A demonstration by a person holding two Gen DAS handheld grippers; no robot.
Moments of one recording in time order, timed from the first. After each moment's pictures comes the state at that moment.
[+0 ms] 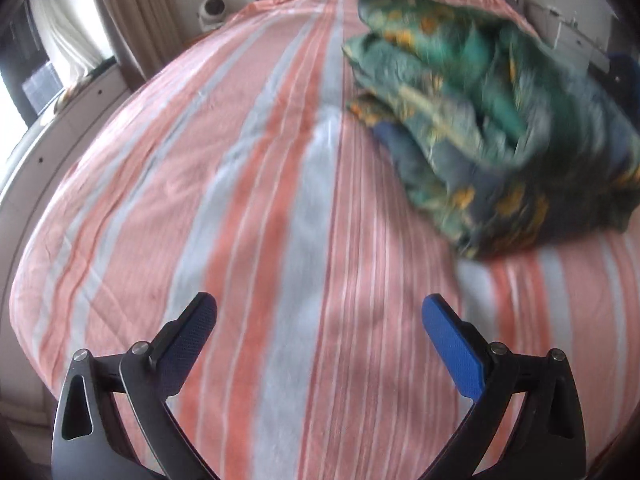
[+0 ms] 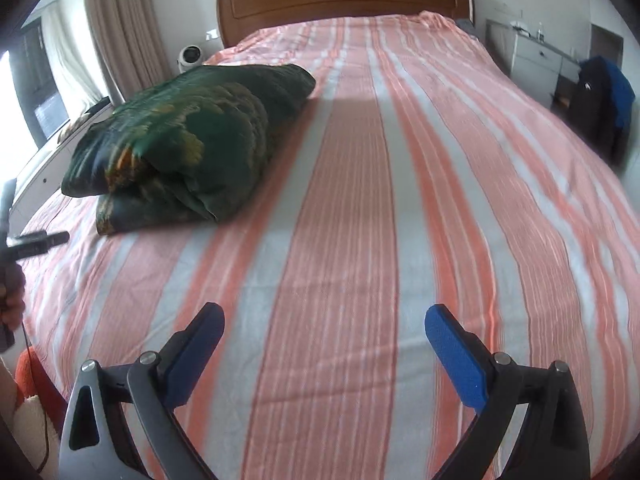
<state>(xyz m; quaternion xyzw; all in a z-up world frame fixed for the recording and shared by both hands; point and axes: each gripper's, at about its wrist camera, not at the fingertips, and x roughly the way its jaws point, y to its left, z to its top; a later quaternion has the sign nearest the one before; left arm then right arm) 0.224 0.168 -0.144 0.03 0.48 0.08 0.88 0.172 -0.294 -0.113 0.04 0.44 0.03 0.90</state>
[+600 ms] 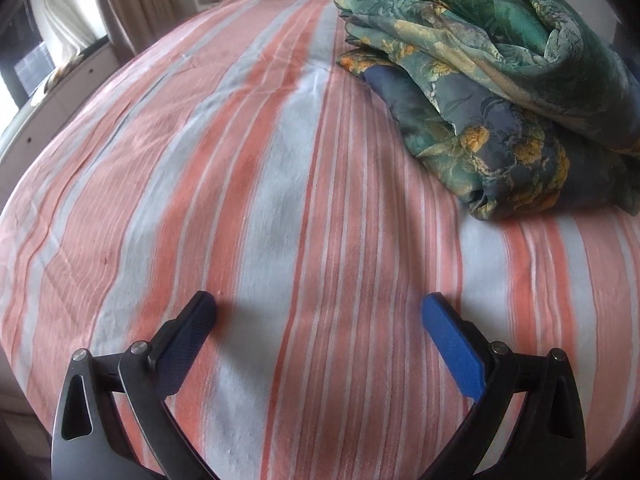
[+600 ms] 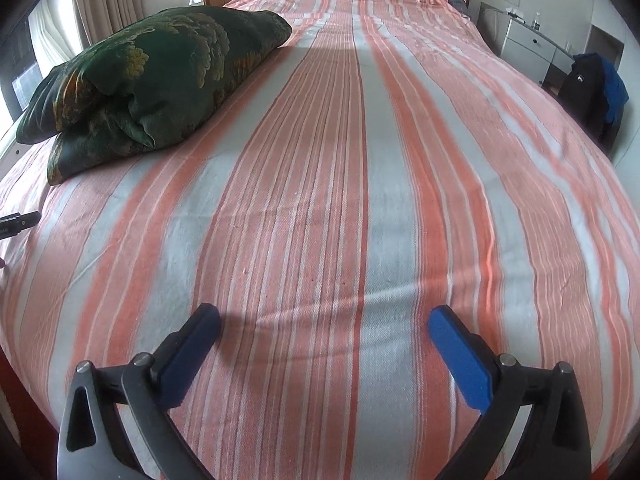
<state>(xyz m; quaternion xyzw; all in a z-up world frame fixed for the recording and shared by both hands) 0.223 0.169 -0.180 -0.01 0.49 0.07 0.87 0.170 -0.304 -0.167 0.00 0.48 0.00 0.87</state>
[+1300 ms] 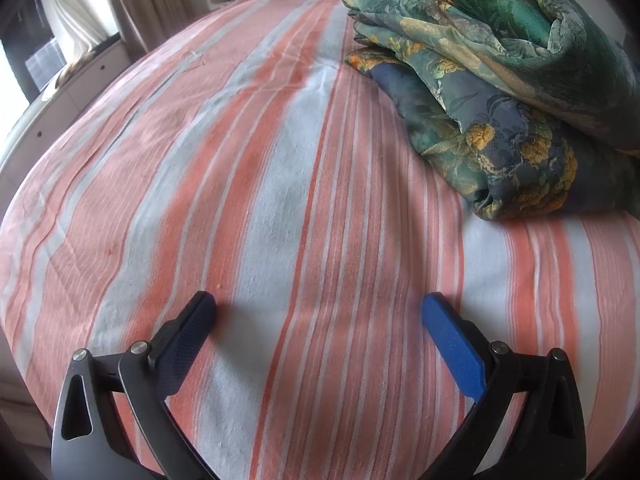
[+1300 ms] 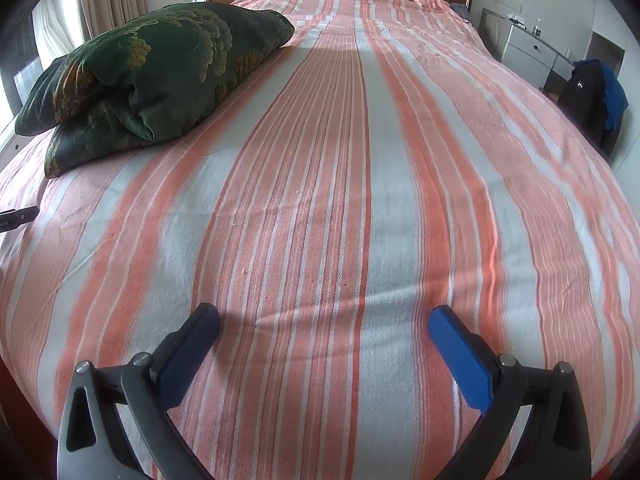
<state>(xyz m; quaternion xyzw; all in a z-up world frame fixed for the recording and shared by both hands) 0.210 0.160 -0.179 -0.01 0.49 0.09 0.87 0.167 -0.297 -0.169 -0.01 0.48 -0.01 0.88</state>
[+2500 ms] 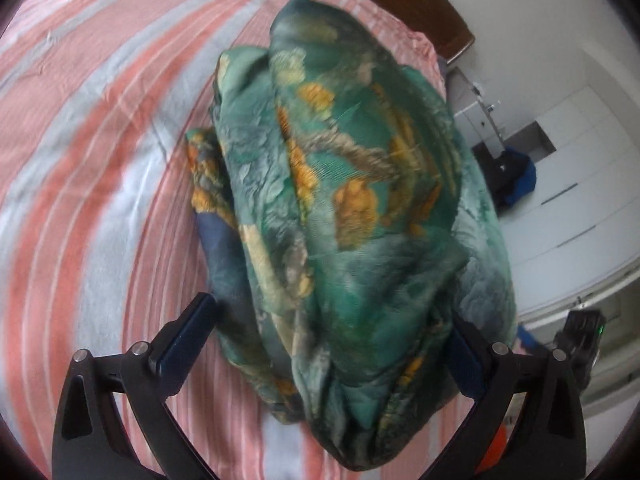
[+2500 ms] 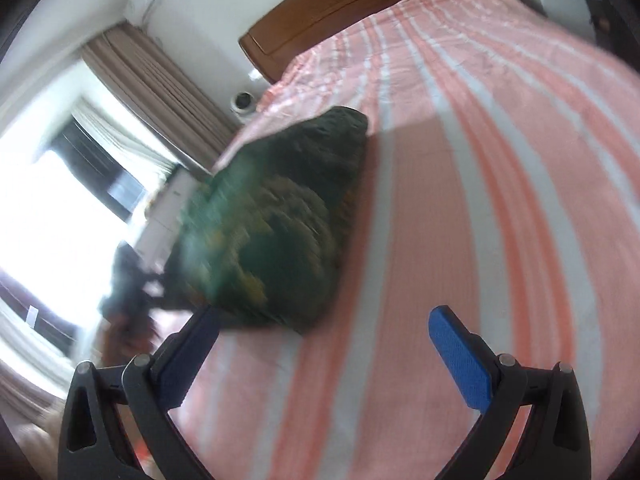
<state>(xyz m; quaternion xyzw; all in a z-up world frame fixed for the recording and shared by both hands) 0.321 0.176 -0.148 -0.27 0.48 -0.17 0.82 0.256 -0.345 -0.079 0.26 0.41 0.20 0.85</state>
